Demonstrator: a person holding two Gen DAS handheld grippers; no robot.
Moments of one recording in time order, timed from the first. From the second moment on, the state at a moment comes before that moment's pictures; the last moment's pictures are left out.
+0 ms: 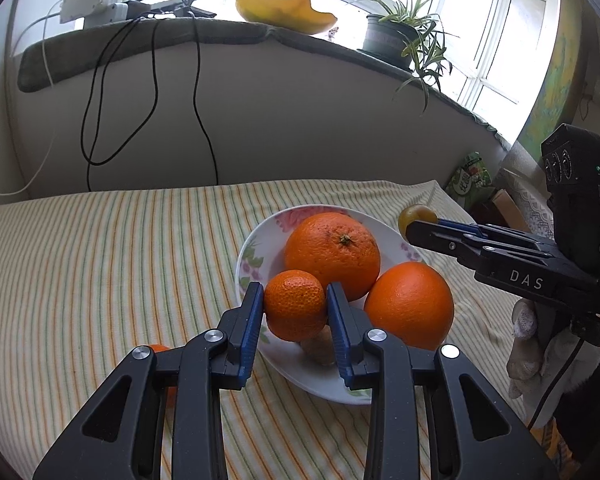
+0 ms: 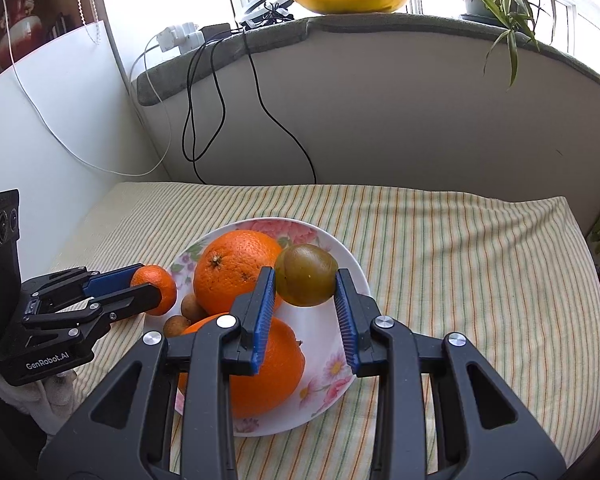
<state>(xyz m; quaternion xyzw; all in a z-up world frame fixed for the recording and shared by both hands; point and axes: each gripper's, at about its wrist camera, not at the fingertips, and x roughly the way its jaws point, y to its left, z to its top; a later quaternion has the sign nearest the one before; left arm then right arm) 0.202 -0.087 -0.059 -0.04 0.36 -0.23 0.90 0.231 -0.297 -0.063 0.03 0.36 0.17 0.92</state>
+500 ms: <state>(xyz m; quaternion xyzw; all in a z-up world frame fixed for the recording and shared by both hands) 0.199 -0.088 -0.055 -0.04 0.35 -0.24 0.91 0.225 -0.294 -0.054 0.02 0.34 0.17 0.92</state>
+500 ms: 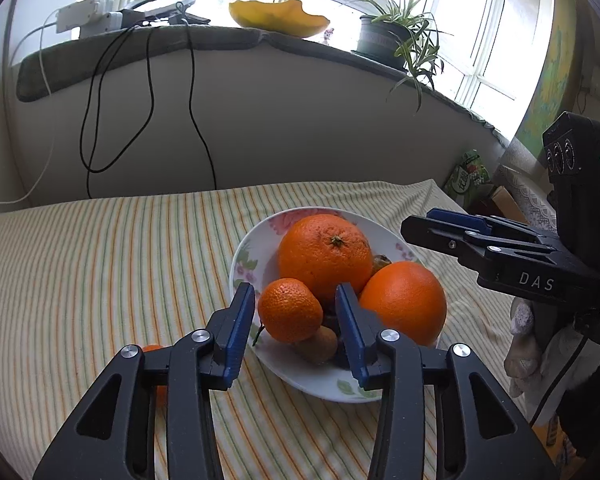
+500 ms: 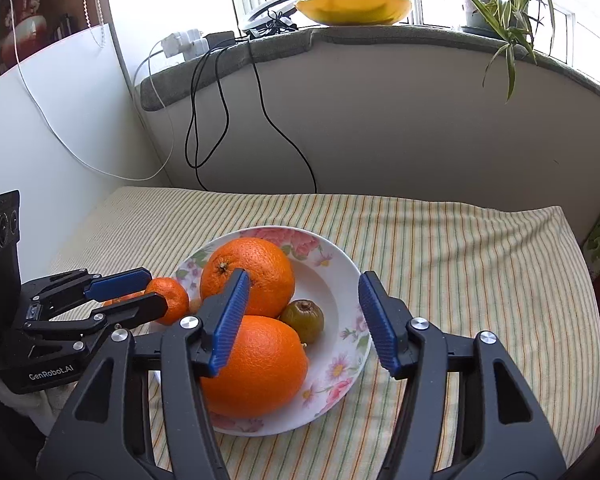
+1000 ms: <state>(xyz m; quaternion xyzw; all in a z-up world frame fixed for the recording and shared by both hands) 0.191 -0.090 -0.050 -0.03 0.34 -0.24 0.91 0.209 -0.288 -0.041 0.01 0.33 0.16 0.93</state>
